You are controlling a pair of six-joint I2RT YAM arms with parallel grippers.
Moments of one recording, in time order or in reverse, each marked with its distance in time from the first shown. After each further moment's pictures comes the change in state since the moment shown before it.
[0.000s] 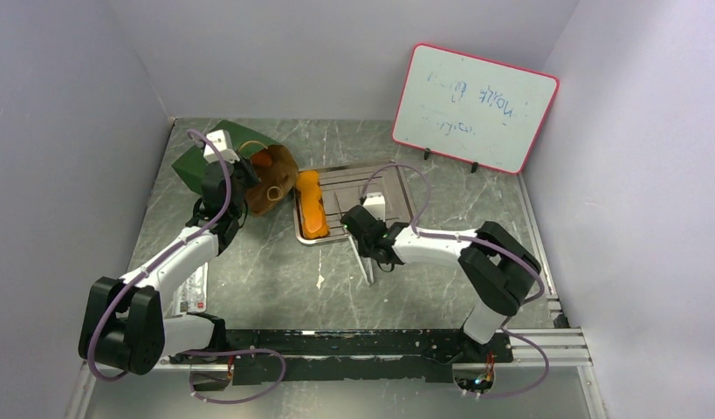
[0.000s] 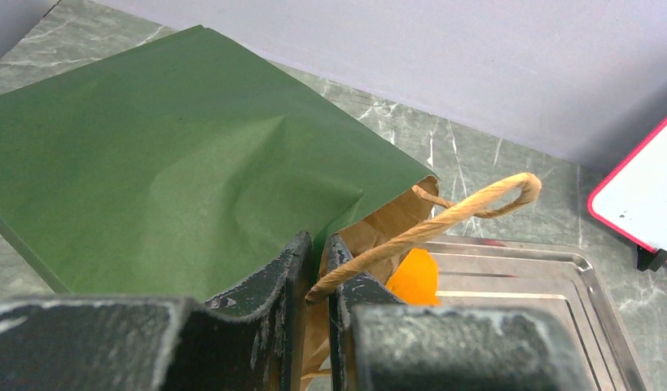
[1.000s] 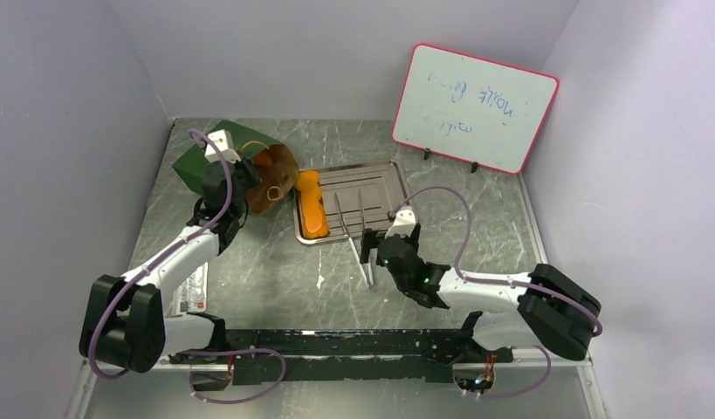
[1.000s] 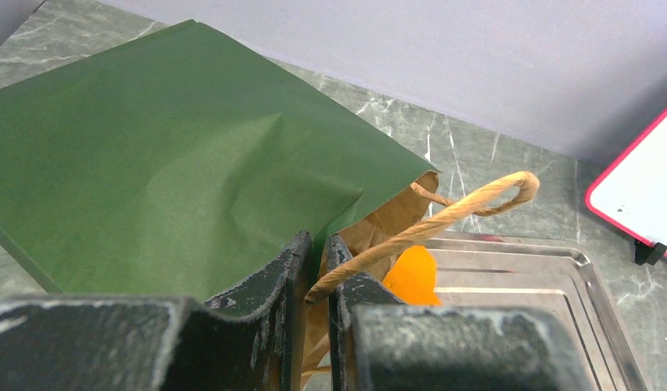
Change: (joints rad) left arm 0.000 0.009 0.000 0.005 0.014 0.000; right arm 0.074 -0.393 -0.459 0.514 0.206 -0.137
